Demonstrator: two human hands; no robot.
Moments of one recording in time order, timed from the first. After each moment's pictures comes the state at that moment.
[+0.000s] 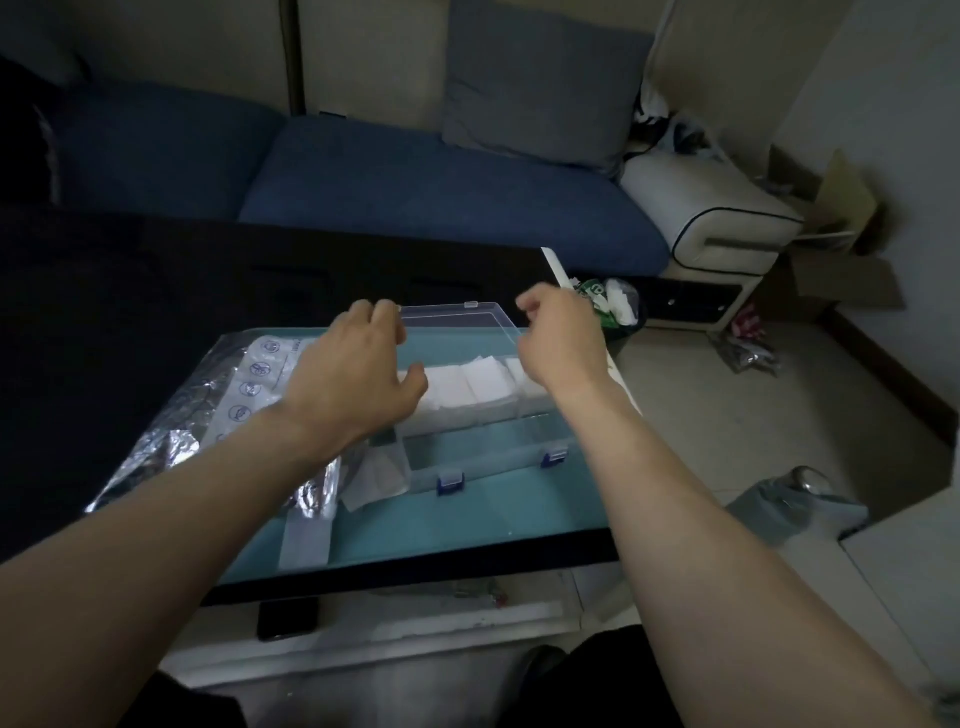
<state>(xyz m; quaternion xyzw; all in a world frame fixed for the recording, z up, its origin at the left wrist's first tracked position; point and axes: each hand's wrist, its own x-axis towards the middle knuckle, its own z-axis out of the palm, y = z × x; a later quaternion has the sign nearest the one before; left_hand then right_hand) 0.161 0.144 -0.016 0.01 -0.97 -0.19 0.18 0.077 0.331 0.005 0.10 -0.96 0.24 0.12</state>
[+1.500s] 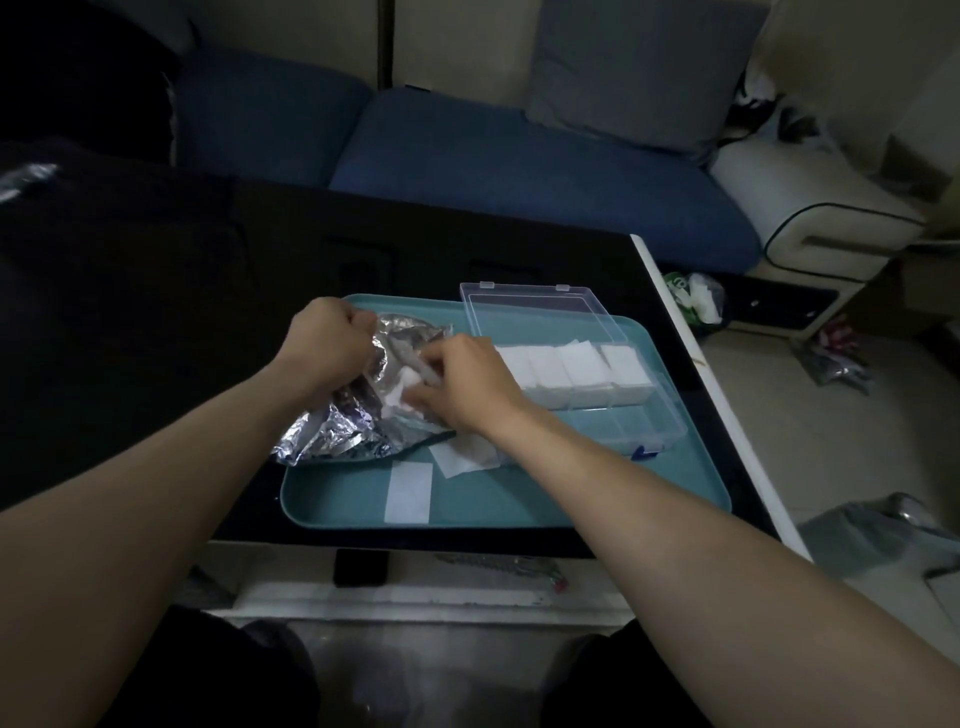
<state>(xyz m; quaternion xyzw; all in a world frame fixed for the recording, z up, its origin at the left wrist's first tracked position) 0.190 0.043 -0.033 0.25 -0.86 -0.42 0.09 0.143 0.196 -0.048 0.32 -0.91 0.24 -0.08</state>
